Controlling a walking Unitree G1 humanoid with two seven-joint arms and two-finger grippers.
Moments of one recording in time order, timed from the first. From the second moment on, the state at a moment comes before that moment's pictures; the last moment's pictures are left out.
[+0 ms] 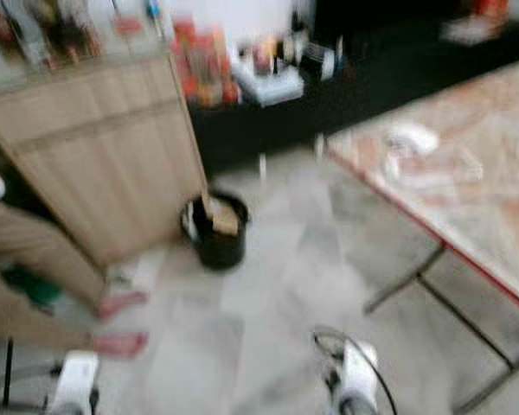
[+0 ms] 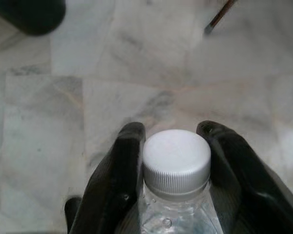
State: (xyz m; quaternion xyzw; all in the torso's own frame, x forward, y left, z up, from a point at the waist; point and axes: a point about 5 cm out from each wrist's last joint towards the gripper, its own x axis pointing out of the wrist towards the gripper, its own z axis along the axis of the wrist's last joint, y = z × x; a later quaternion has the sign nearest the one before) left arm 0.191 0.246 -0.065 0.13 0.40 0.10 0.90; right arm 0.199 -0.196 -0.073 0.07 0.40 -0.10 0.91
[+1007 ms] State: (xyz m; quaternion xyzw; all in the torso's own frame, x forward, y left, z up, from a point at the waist) left arm 0.186 0.254 -0.065 0.12 0.40 0.12 0.90; right arm 0.193 -0.192 -0.077 0.04 0.42 -0.08 0.90
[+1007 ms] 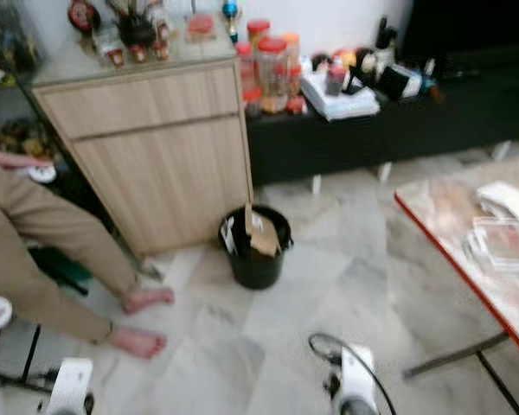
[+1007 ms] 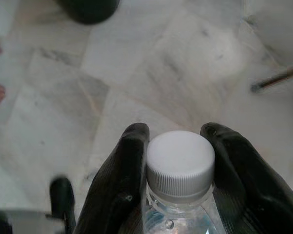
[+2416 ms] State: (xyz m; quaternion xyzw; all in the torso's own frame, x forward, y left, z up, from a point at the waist) left arm 0.180 0.251 -0.068 0.11 0.41 0.13 0.90; right arm 0.204 -0.188 -0.072 0.03 0.40 -0.06 0.91
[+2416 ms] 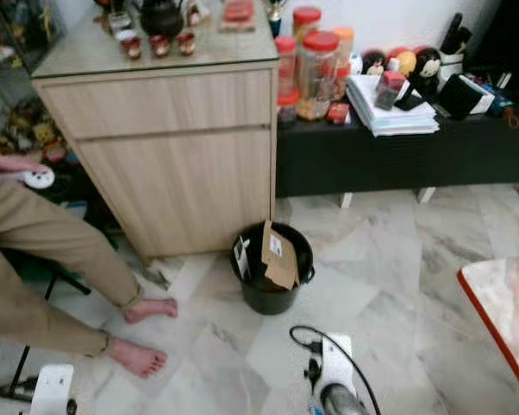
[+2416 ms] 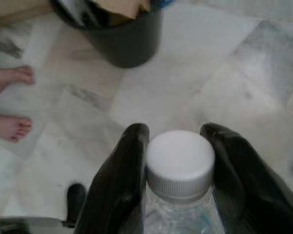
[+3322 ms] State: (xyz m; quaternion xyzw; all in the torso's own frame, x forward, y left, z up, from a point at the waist) left arm 0.174 0.260 -0.069 0.12 0.41 0.13 0.89; right arm 0.204 -0.168 -0.074 0.04 0.41 -0.04 0.91
